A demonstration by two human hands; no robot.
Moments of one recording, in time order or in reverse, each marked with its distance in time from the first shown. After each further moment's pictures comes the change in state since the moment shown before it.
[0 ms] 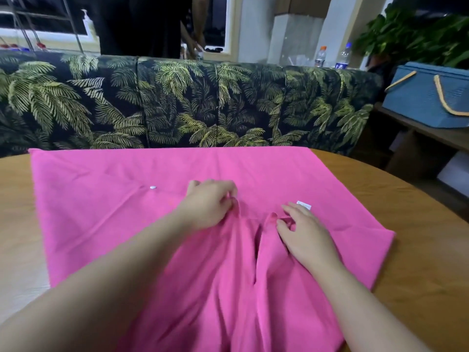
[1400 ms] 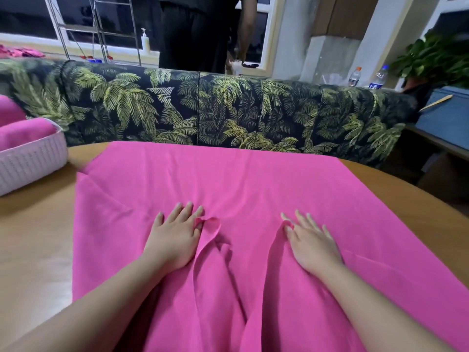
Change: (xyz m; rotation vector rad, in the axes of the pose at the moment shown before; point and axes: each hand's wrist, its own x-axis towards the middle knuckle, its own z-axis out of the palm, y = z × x) left_hand -0.180 -0.049 -0.033 0.239 -0.160 -0.417; right_hand -0.060 -0.046 0.019 -0.319 -0.260 -0.102
